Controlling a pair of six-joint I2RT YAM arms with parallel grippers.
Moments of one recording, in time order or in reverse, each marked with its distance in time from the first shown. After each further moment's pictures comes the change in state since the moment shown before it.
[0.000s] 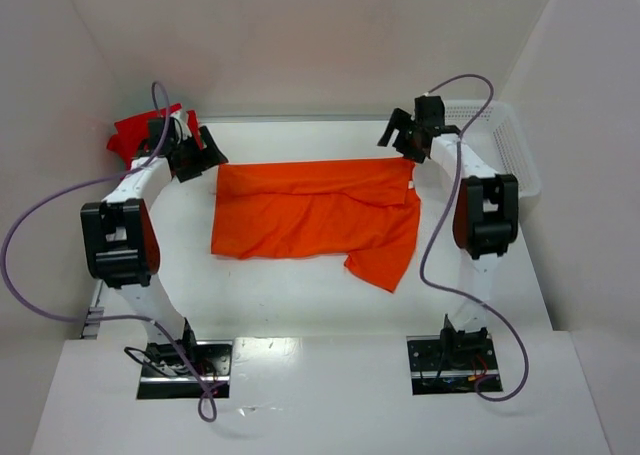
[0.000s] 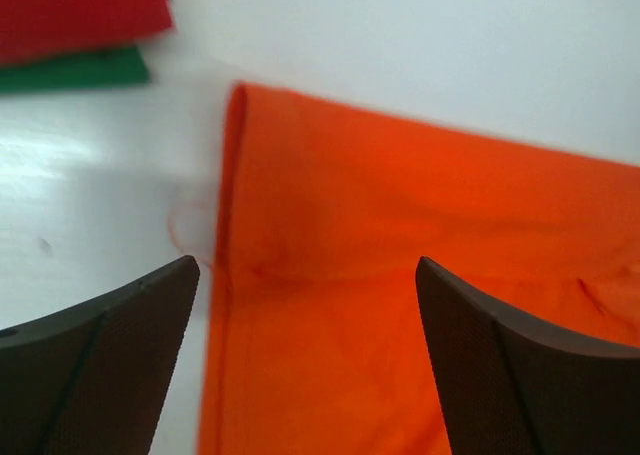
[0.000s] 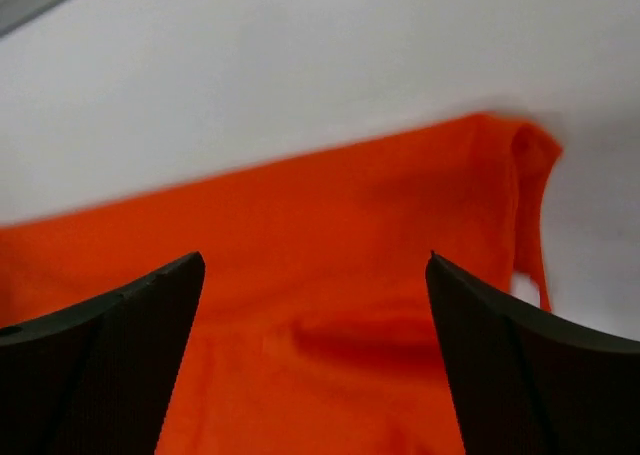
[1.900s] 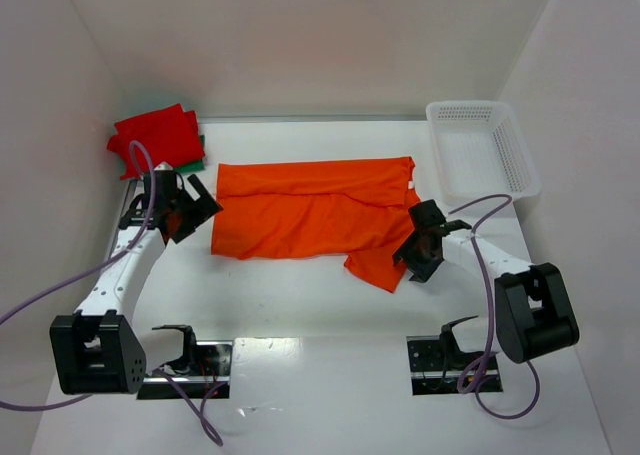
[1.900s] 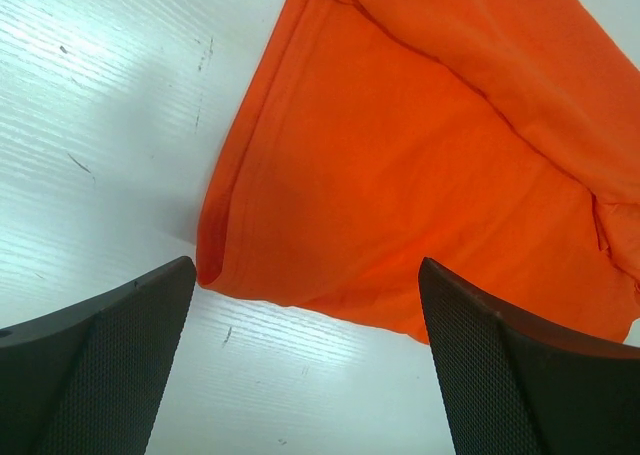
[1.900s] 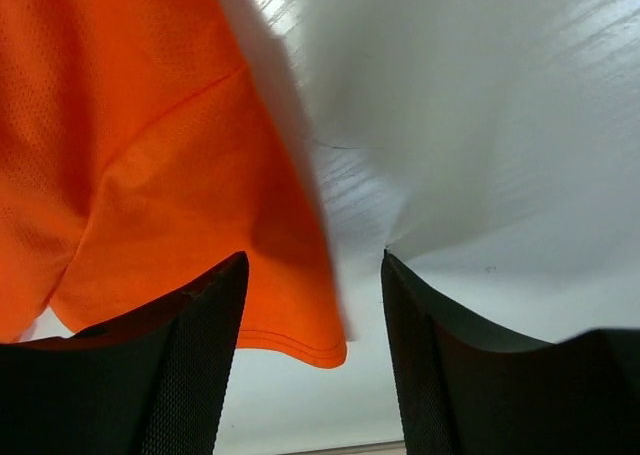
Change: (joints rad) left arm -0.093 -0.680 -0.525 -0.240 -0.245 -0.289; right arm 0.175 -0.800 -1.090 -0.248 0.183 0.517
